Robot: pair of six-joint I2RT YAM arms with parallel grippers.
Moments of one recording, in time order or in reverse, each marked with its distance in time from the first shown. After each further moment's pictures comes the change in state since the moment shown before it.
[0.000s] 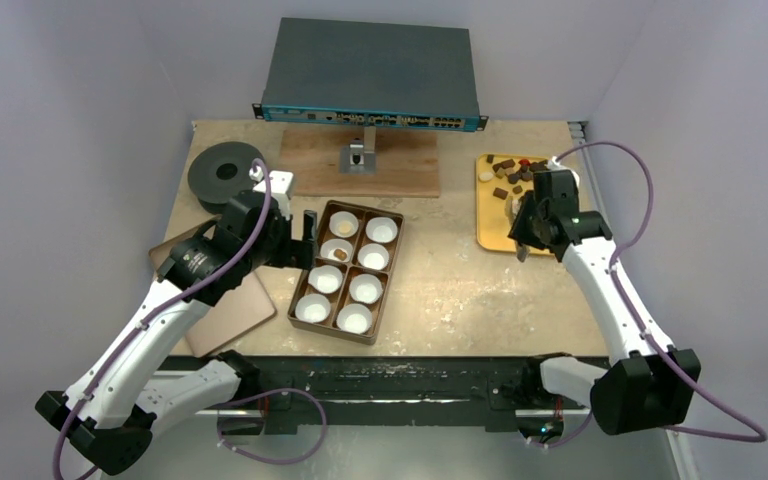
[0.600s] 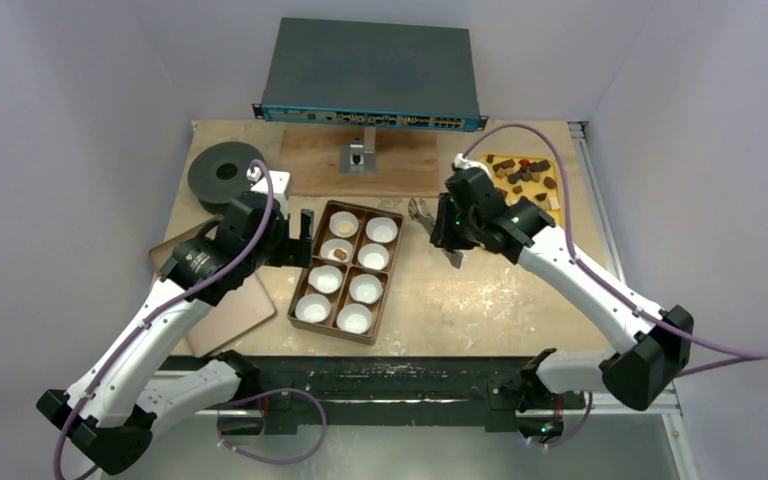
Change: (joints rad) left arm 0.000 0.000 -0.011 0.005 -0.077 -0.004; right arm 0.534 0.094 0.187 -0.050 -0.012 0.143
